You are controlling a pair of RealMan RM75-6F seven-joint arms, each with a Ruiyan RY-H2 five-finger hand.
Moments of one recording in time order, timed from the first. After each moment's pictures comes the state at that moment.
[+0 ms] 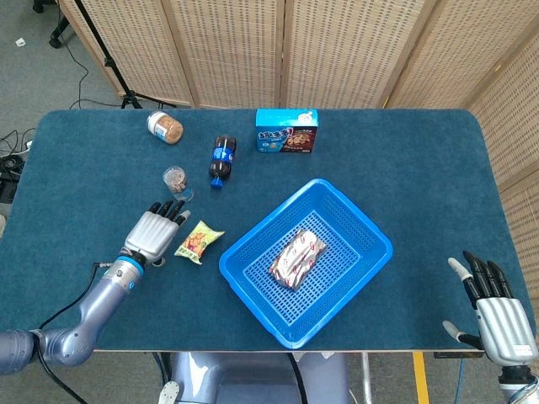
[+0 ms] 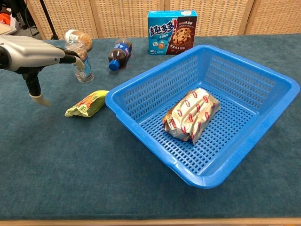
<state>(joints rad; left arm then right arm) -0.89 -1.26 -0.04 -1.80 0.72 0.93 0.82 0.01 -1.01 -0.01 -1.82 -1.63 1.53 -0.05</state>
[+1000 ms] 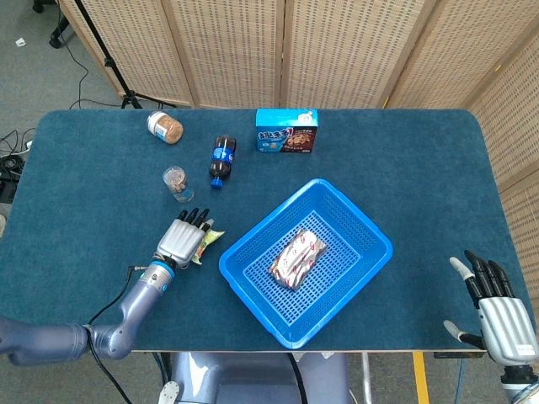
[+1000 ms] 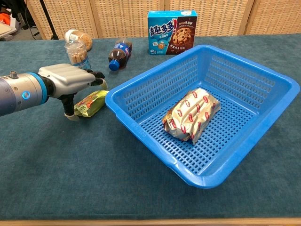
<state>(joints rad) -0.93 -1.56 -0.01 -1.53 0.75 0.98 0.79 0.01 -1.00 -0.01 -1.81 -1.63 1.53 -0.01</state>
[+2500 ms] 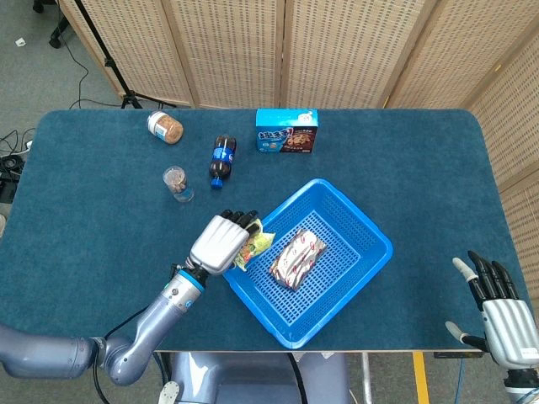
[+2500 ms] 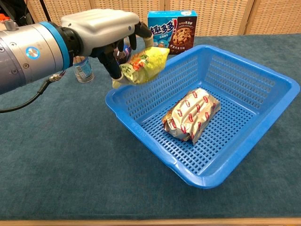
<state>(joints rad) -0.91 -1.54 -0.17 -1.83 1.01 1.11 0.74 0.00 -0.99 -0.01 -1.82 -1.65 1.56 0.01</state>
